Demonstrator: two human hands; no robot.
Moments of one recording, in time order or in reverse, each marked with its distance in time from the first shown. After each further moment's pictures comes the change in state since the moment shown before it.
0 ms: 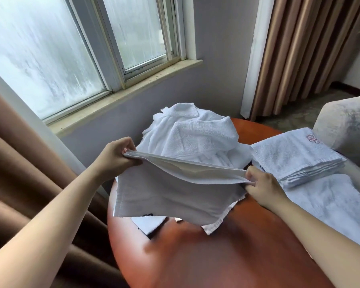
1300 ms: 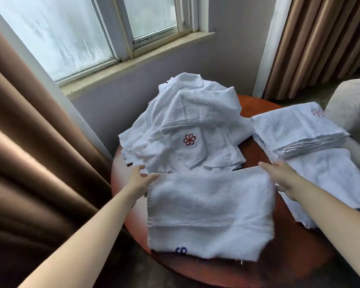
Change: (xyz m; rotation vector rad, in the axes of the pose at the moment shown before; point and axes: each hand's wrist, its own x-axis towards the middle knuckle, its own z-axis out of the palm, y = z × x) left_hand -0.127 -0.019 0.136 -0.367 0.016 -0.743; right_hand -0.039 0.063 -0.007 0.558 -0.153 0.627
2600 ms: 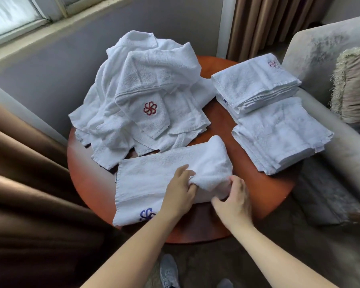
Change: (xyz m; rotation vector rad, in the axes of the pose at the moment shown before) left_hand -0.087 -0.044 0.171 0.374 -0.281 0.578; right_hand -0.114 0.144 0.069 -0.340 0.328 -0.270
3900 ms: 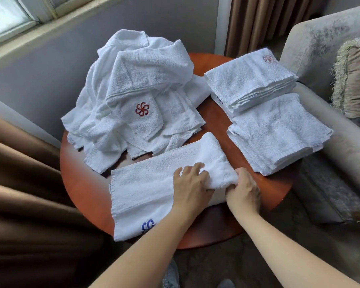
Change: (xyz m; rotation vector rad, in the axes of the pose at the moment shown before) left_hand 0.020 0.038 0.029 0.554 0.101 0.282; right_hand 0.043 0.019 -0.017 -0.104 0.165 -0.021
